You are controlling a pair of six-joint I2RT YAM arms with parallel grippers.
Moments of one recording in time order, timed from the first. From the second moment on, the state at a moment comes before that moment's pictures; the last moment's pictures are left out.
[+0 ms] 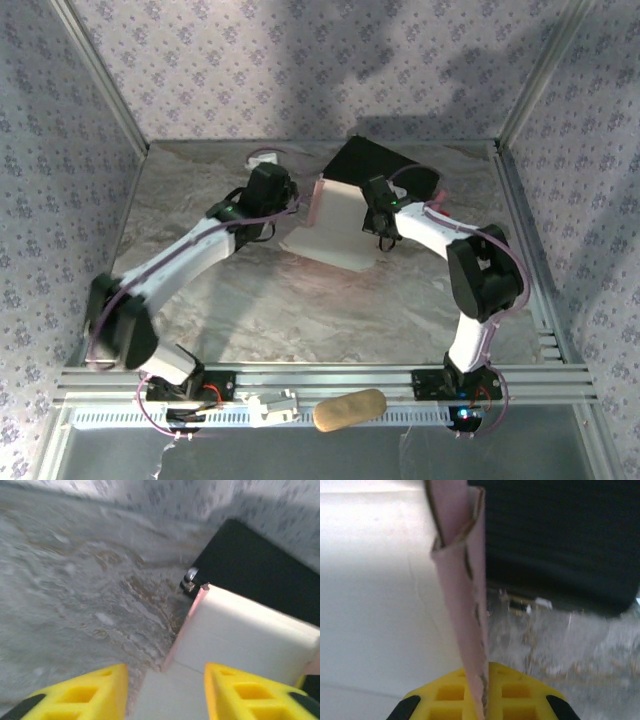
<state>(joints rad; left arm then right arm) -0.69 1.43 1.26 -0.45 -0.40 -0.64 0.46 1.79 1.23 -0.54 0.26 0.76</state>
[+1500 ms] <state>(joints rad) -1.07 1.17 1.30 -1.17 -0.61 -1.02 0.81 1.76 1.09 -0.59 -0.15 2.08</state>
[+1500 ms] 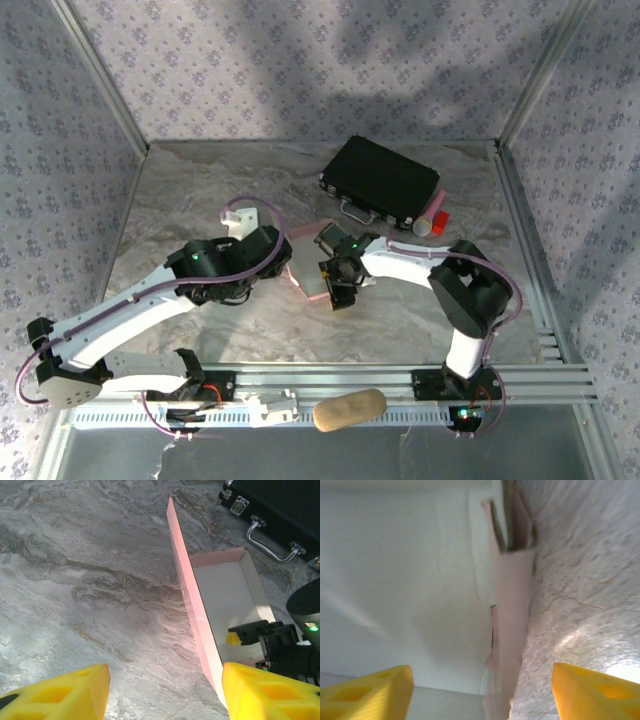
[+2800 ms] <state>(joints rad) -0.82 1.59 1.50 -1.15 -0.39 -0.72 0.53 1.41 1.07 -0.59 -0.01 0.68</state>
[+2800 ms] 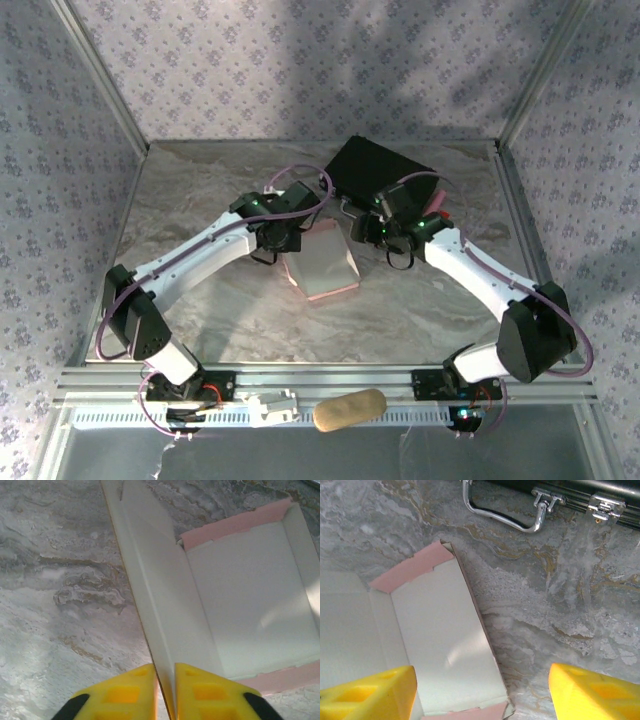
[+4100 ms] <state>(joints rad) -0.72 1.64 1.54 -0.91 -0.06 0.72 0.52 1.24 0.88 -0.46 0.00 0.38</state>
